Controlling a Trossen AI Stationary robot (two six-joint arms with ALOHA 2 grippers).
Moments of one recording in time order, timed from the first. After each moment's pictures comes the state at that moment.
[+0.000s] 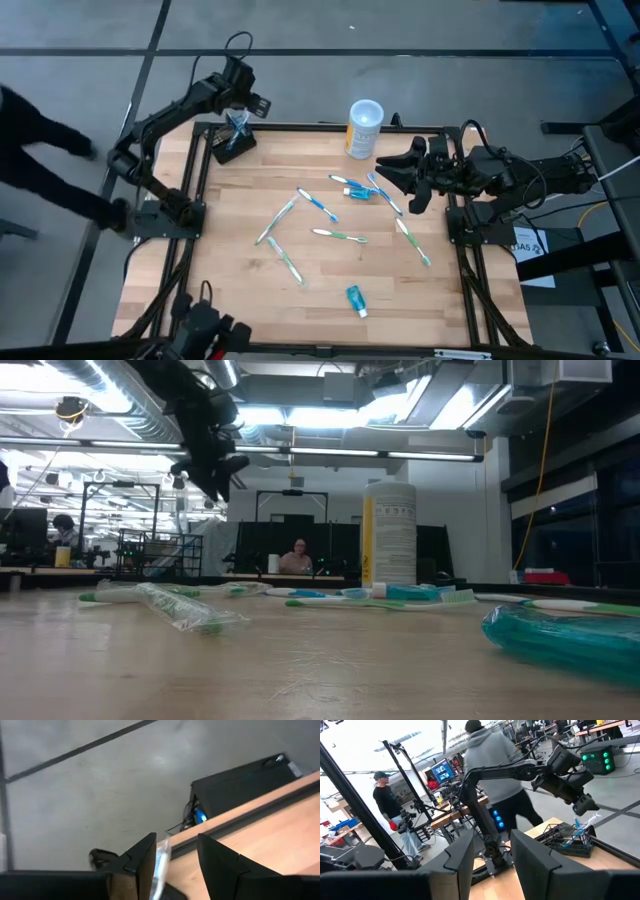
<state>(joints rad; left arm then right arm) 0.98 1.52 1.29 -0.63 -0.18 -0.12 0.25 1.02 1.14 -0.08 0.41 0.43</state>
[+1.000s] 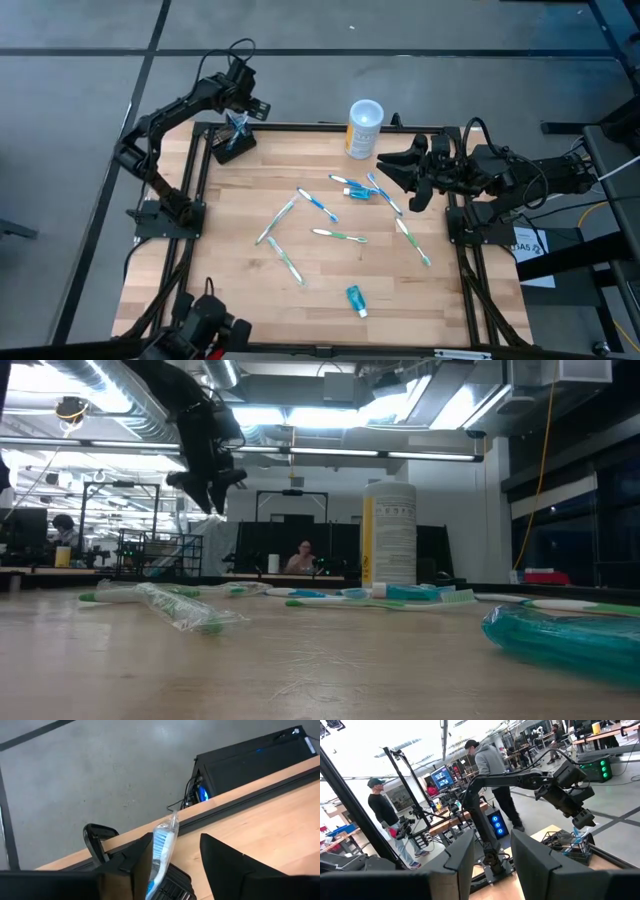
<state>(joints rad) 1.00 1.59 1.31 -0.73 -0.16 -0.15 0.25 1.02 1.14 -0.04 0.43 0.41</state>
